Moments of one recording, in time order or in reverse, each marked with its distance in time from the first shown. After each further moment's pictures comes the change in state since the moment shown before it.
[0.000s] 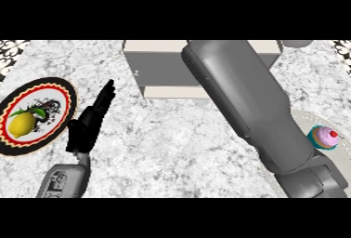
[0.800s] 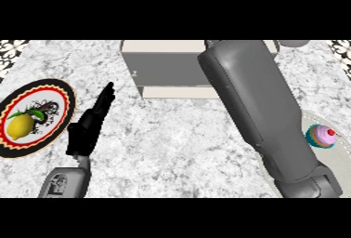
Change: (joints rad) left arm 0.023 -0.009 -0.004 -0.014 -0.004 0.008 -0.001; right arm 0.104 0.012 -0.097 -0.165 0.086 0.012 0.049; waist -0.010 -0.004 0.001
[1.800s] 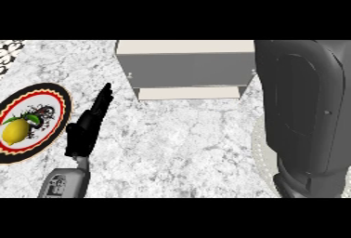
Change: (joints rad) left arm 0.007 -0.002 0.011 0.005 0.000 0.011 -0.004; right arm -0.022 0.001 -0.201 -0.439 0.008 0.033 0.053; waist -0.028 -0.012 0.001
